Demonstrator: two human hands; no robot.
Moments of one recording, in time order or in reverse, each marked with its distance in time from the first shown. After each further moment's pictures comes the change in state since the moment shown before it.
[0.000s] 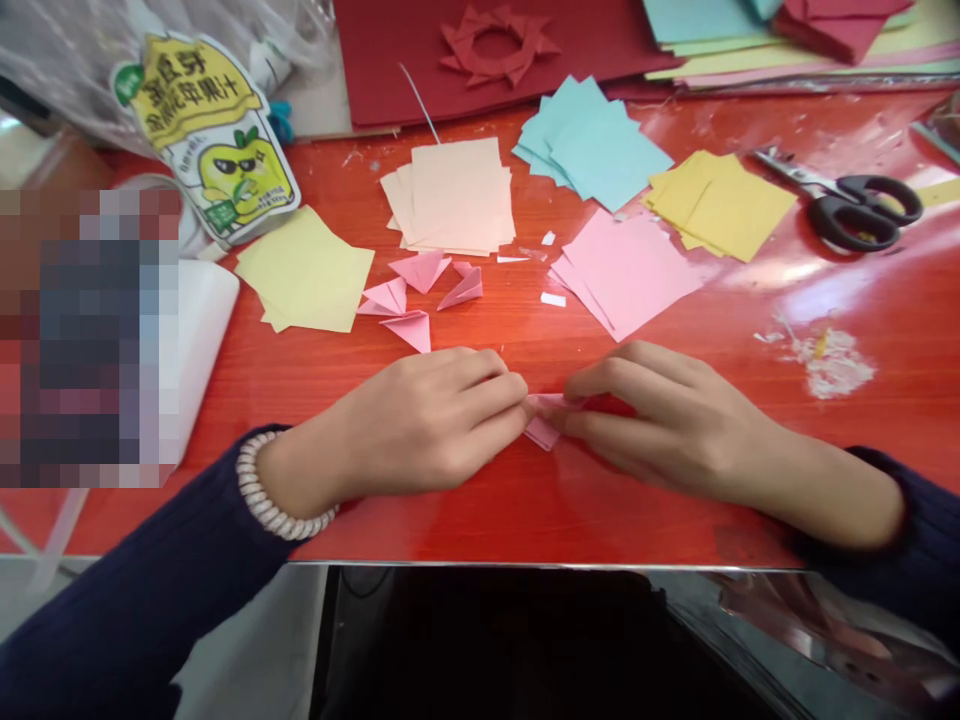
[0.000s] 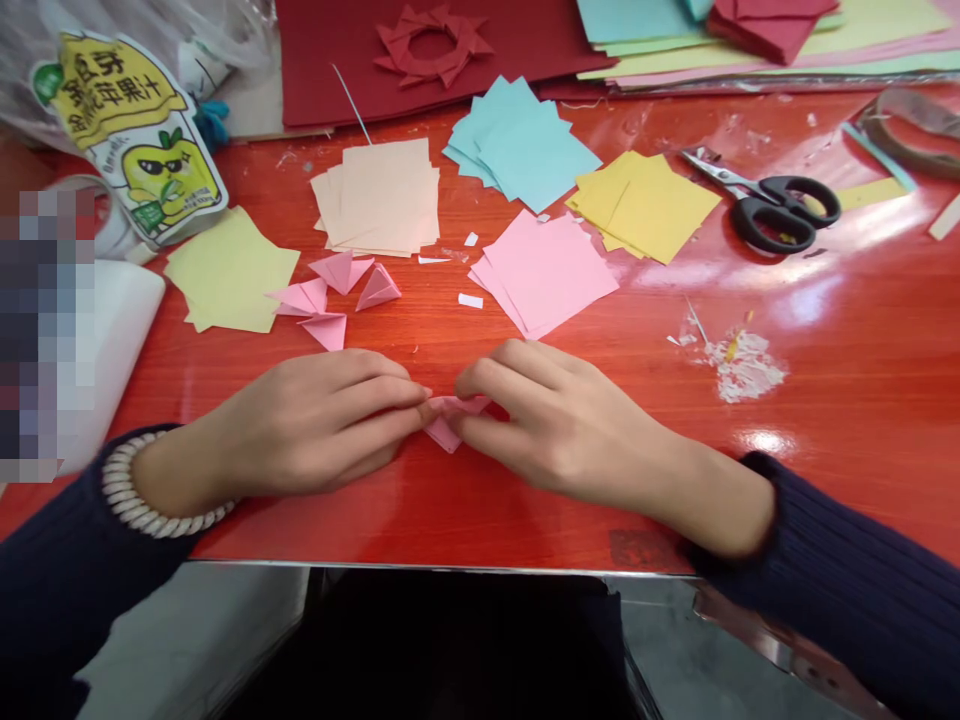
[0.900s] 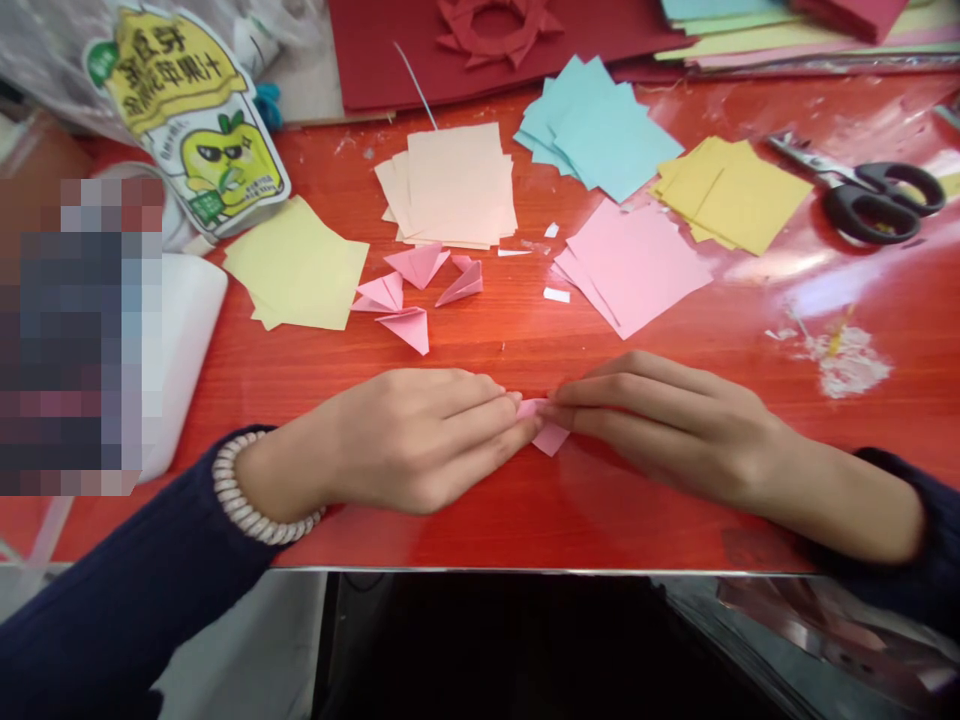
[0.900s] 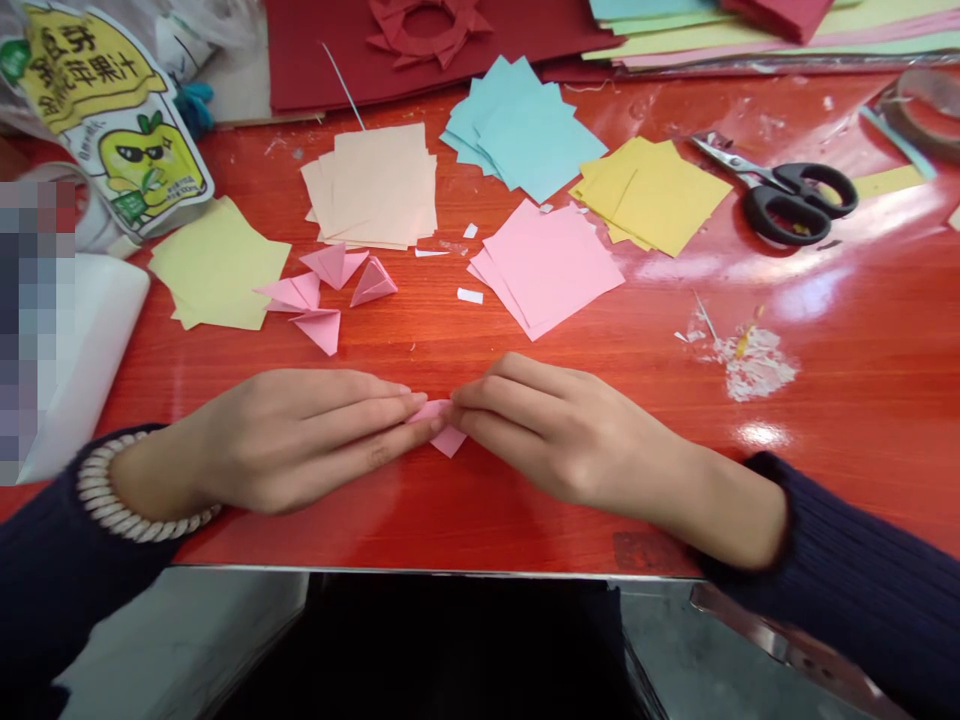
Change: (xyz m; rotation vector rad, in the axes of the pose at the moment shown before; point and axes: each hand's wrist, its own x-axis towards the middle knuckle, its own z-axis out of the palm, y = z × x) left_hand -0.006 -0.002 -0.007 -0.024 0.006 0.124; right_hand -0.003 0.000 -0.005 0.164 -0.027 -0.031
